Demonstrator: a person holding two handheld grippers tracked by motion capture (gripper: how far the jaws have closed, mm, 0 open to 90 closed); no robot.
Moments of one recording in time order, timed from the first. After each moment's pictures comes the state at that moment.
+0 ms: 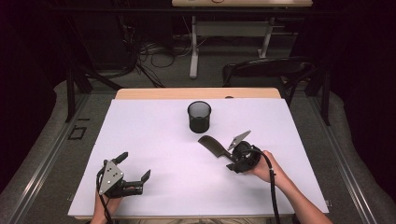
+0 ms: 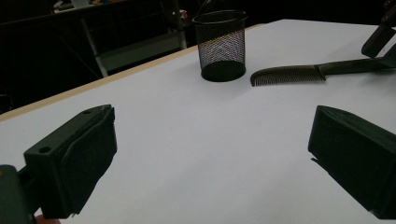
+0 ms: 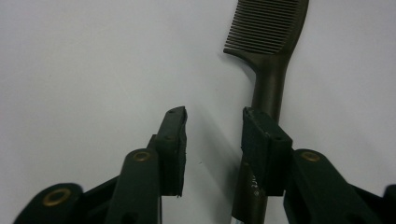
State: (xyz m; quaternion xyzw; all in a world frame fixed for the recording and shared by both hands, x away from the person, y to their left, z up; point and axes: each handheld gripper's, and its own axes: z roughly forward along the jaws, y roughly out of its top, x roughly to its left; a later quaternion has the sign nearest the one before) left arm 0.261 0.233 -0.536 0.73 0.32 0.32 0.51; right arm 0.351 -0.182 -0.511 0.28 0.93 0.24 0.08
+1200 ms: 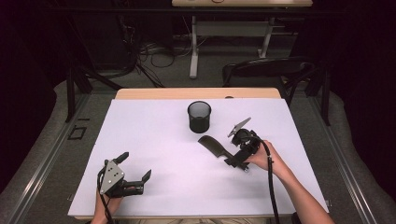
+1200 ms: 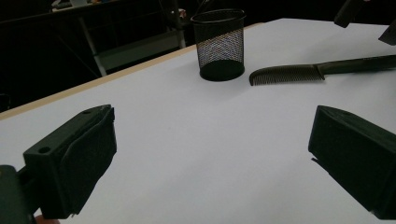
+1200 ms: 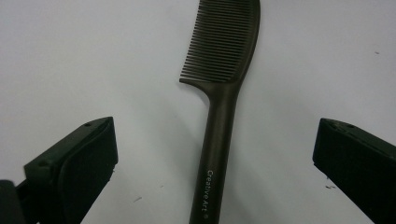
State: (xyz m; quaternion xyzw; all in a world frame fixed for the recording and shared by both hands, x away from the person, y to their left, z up) left arm 0.262 0.231 -0.537 0.73 0.33 0.31 0.51; right arm 0.385 -0.182 -0.496 0.30 0.92 0.24 0.08
